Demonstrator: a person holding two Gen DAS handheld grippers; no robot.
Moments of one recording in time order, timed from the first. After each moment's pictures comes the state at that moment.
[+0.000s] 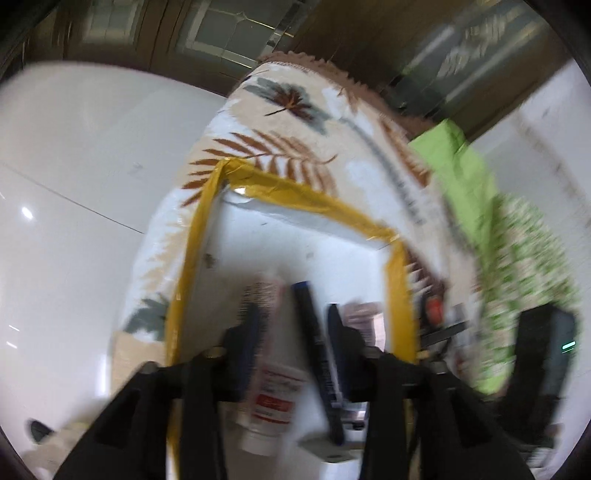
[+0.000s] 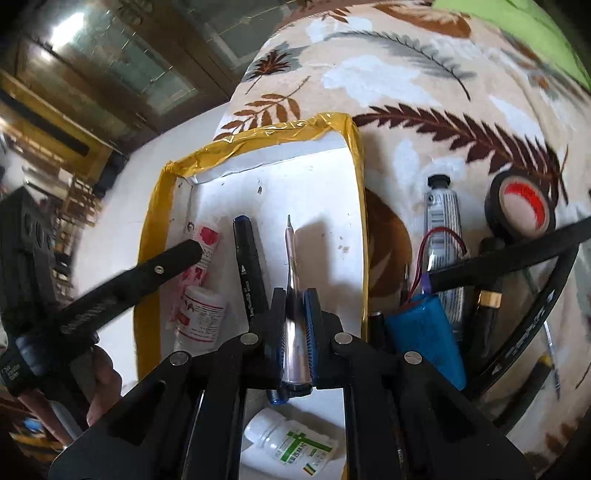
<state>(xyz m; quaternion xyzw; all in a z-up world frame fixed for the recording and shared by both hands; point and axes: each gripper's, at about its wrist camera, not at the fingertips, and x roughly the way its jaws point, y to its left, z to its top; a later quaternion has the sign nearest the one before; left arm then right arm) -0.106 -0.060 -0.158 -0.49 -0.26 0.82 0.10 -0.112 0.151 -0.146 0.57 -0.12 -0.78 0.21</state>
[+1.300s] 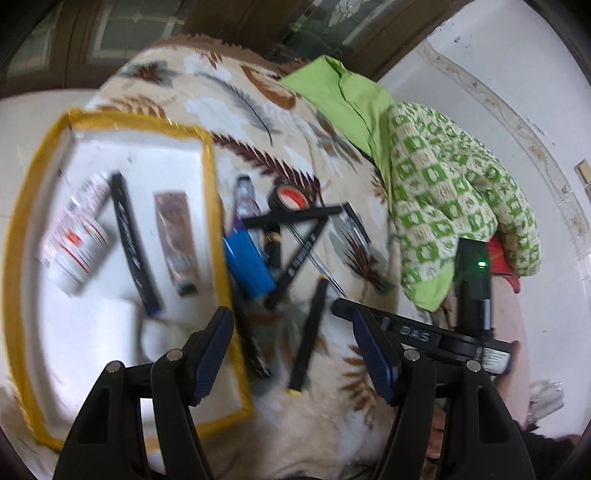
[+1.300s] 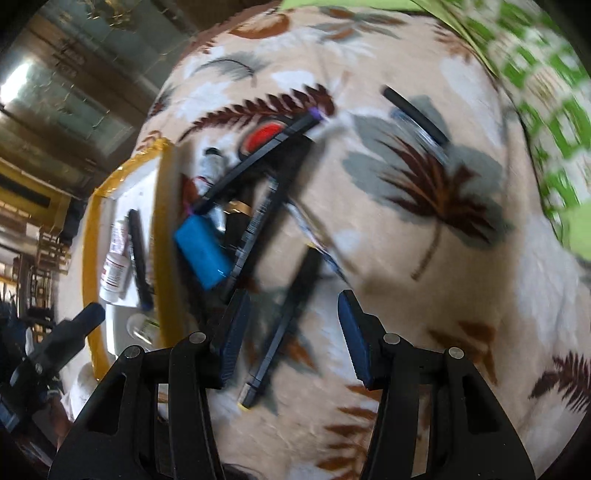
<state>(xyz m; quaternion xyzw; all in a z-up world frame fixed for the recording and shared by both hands) -0.001 0.080 -0.117 -0.51 -0.20 0.80 0.24 -0.034 0.327 -0.154 0.58 -0.17 -0.79 0.09</state>
